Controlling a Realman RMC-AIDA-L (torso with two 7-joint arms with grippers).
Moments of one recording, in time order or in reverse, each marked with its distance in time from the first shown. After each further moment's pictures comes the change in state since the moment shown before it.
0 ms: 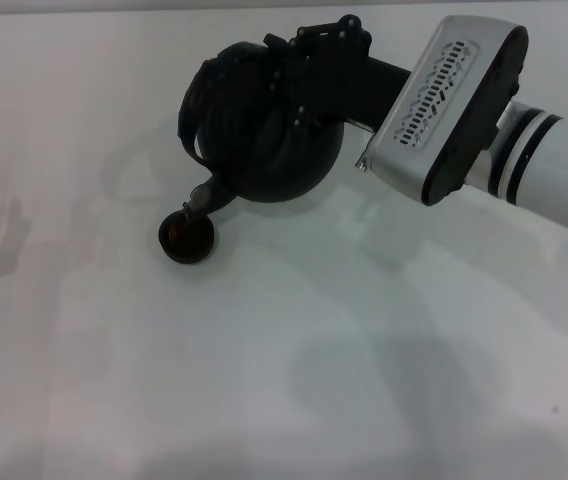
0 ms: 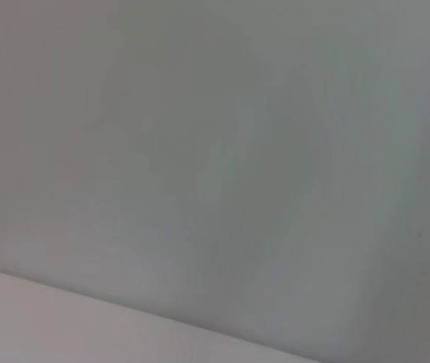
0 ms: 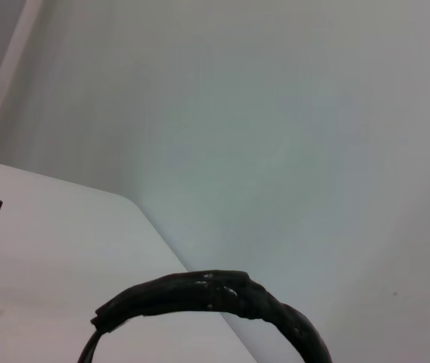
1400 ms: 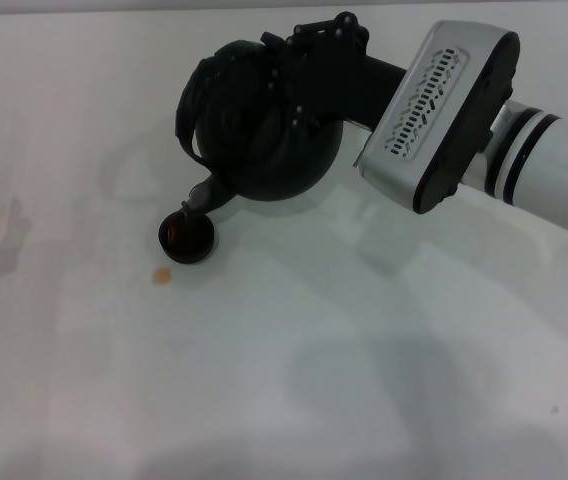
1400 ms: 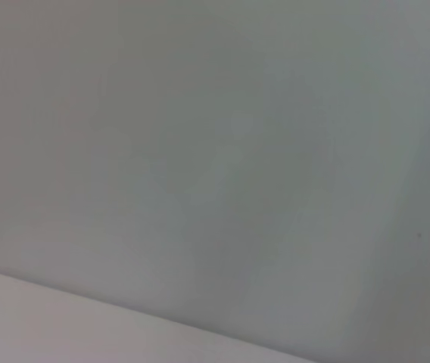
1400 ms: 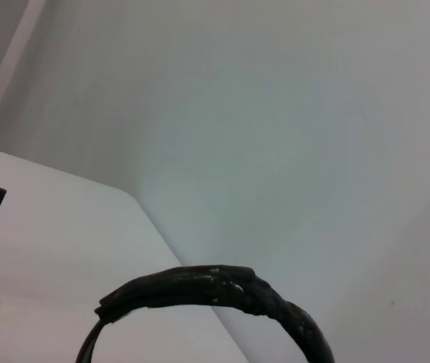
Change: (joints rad) left arm -0.001 0.000 0.000 0.002 0.000 0.000 0.000; right arm -0.005 0.000 -0.013 -0.024 0.001 0.028 -0.050
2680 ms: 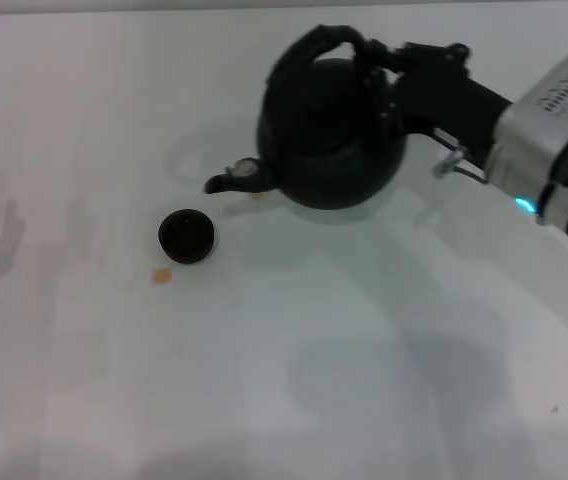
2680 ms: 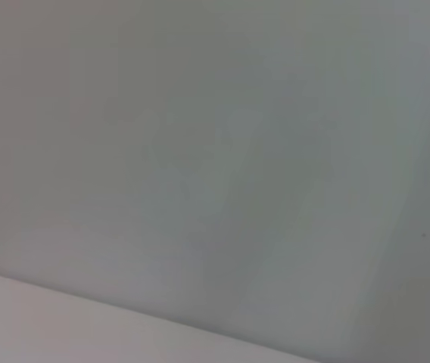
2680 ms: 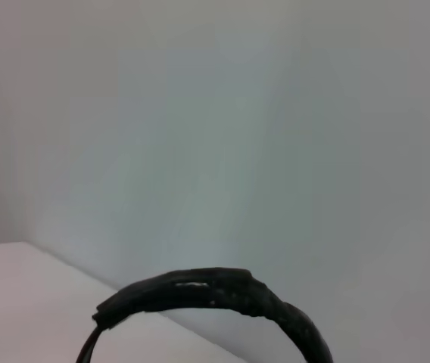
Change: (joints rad) left arm 0.006 0.000 0.000 0.011 0.000 0.000 0.000; right arm -0.178 -0.011 0.059 0.039 0.360 -0.102 0.013
